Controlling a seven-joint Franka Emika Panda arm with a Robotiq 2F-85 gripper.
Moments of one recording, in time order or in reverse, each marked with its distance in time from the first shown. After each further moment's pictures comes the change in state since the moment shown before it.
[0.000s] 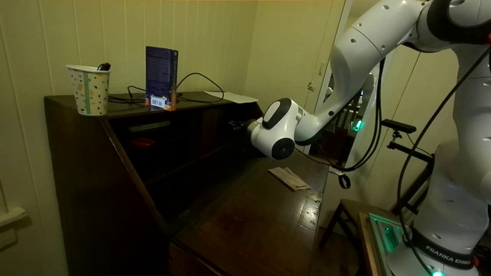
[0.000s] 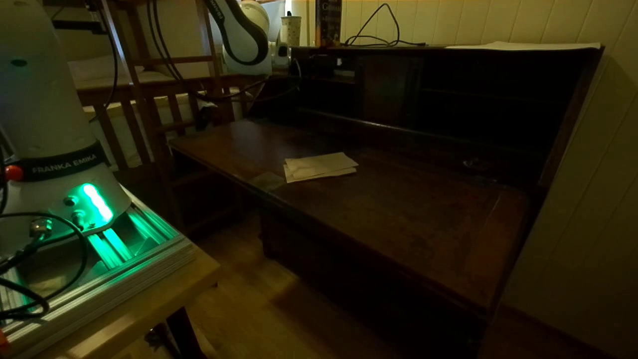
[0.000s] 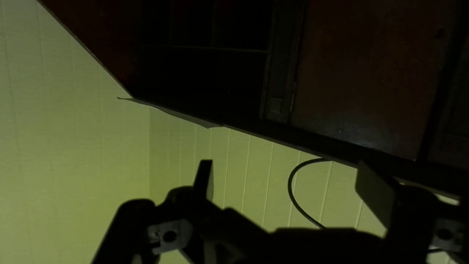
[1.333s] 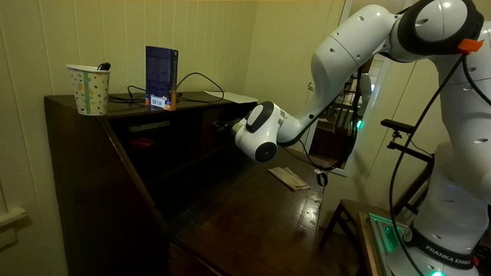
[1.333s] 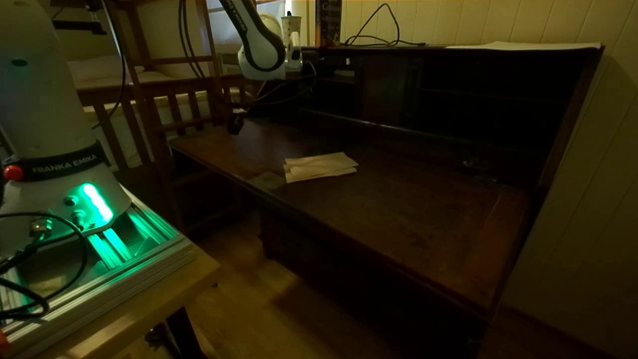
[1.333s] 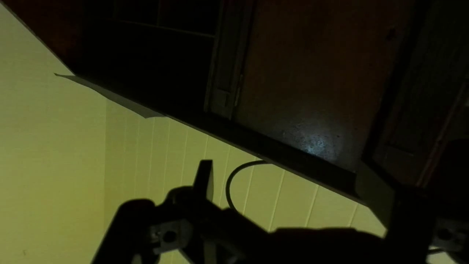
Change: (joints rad) arm 0.001 0.152 0.014 0.183 -0.092 -0.004 -0.072
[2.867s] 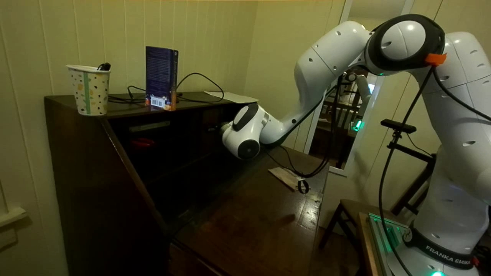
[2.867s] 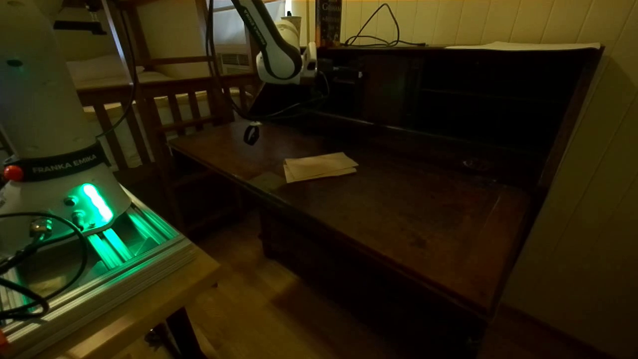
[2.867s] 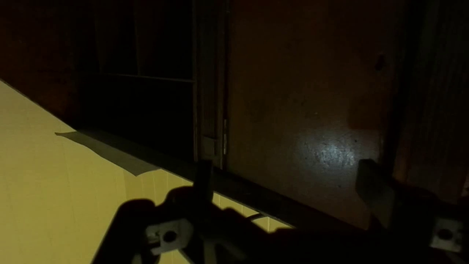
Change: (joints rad) arm -0.047 0.159 0.021 0.216 0.062 0.076 0.084
